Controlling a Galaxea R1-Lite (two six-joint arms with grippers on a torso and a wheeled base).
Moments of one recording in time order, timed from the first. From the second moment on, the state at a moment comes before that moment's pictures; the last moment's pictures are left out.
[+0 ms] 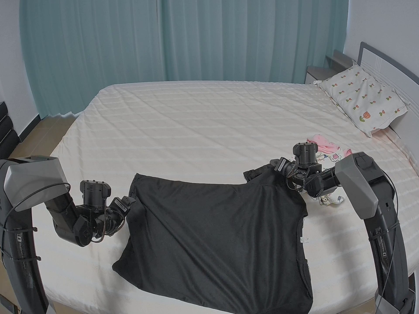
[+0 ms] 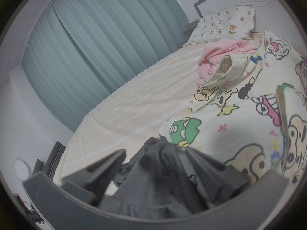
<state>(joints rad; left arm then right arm) -0.11 2.26 -0.69 -0.92 0.02 -0.99 0.20 2.73 -1.81 -0.51 -0.04 0.60</state>
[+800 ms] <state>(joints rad) -0.12 2.14 -0.54 -0.92 -0.05 -0.99 0.21 2.30 -0.76 -1.00 0.07 0.74</state>
